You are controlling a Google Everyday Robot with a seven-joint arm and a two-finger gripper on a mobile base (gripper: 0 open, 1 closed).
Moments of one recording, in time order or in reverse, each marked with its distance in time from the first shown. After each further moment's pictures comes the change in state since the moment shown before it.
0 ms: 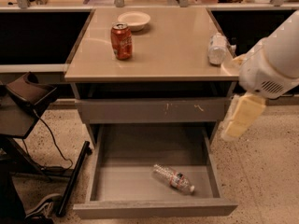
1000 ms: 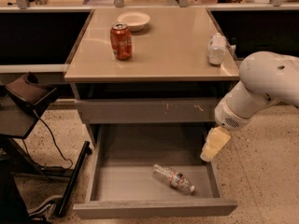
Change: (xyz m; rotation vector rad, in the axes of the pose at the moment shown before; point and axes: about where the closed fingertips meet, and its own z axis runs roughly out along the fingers) arm 0.058 0.006 0.179 -0.192 0.048 0.214
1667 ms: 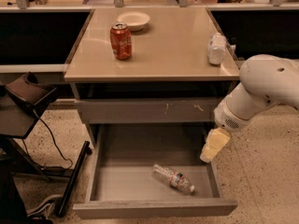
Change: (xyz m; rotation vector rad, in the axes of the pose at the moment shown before) arm -0.003 0.001 0.010 -0.019 -0.016 -0.008
